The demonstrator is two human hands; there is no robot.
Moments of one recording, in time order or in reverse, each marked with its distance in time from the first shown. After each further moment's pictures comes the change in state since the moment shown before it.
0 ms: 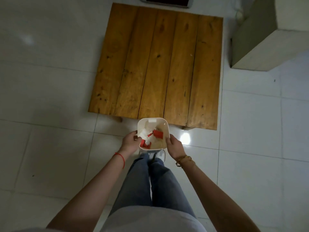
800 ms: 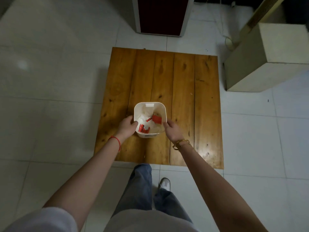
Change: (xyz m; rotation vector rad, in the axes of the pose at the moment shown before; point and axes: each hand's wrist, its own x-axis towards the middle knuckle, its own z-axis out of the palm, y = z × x) left_hand 0.153 0.189 -0.134 0.121 0.006 0.178; right_hand 0.153 -0.210 -0.080 0.126 0.101 -0.049
